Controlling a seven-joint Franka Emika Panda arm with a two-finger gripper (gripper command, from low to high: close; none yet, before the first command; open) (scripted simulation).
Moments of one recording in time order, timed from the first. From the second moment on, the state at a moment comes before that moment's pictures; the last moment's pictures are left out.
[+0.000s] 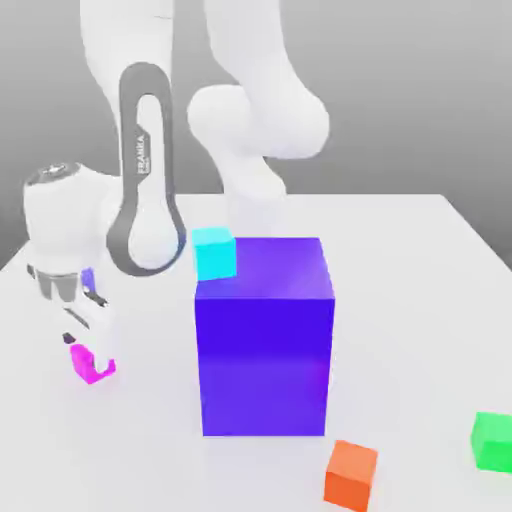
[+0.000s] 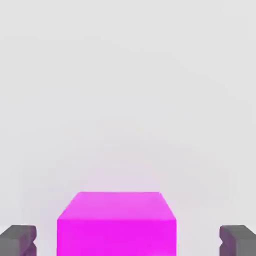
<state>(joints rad) -0.60 0.29 -0.10 -2.80 0.42 3.08 0.45</state>
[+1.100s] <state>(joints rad) -0.35 0.03 -0.33 -2.75 -0.06 2.84 0.74</state>
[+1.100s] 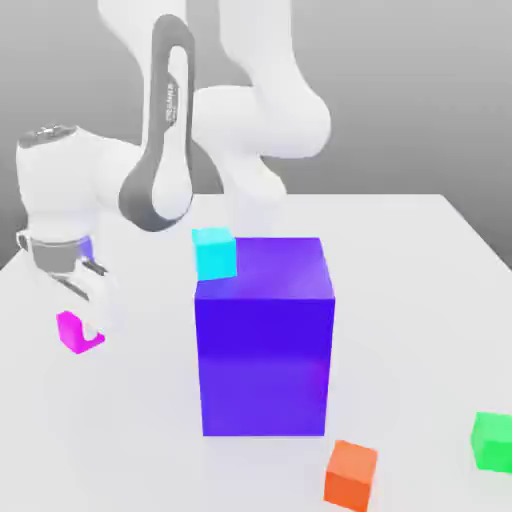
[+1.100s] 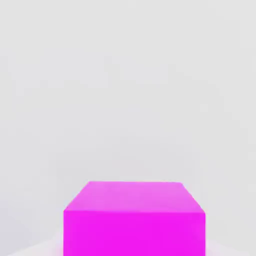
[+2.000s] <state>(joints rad) 0.35 0.36 0.27 -2.34 -0.21 2.68 0.10</state>
